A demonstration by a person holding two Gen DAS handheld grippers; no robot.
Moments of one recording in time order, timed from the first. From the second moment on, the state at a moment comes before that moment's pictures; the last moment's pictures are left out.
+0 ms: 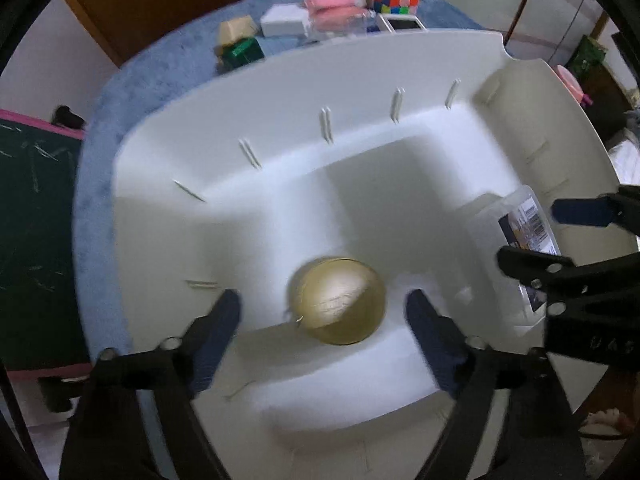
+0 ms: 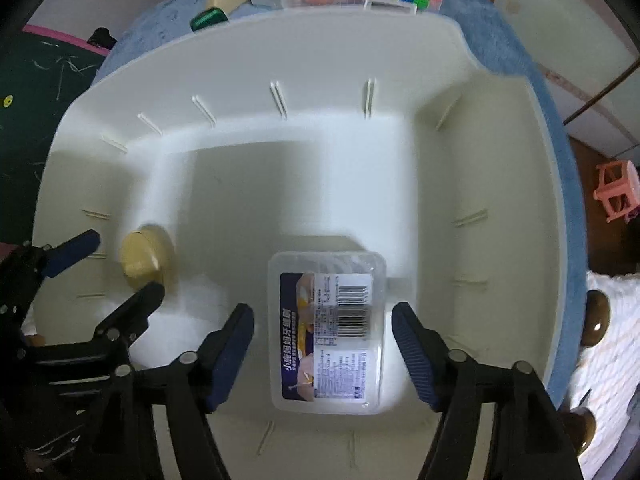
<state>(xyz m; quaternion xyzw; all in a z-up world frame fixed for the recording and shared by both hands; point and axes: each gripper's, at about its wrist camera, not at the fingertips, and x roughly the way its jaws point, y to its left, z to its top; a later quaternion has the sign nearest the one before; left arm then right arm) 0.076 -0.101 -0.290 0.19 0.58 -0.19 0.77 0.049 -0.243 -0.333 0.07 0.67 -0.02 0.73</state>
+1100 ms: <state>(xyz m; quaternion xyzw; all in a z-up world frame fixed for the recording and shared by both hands) 0.212 -0.090 -0.112 0.17 0.48 -0.18 0.84 0.132 -0.316 -0.086 0.05 0.47 -0.03 0.88</state>
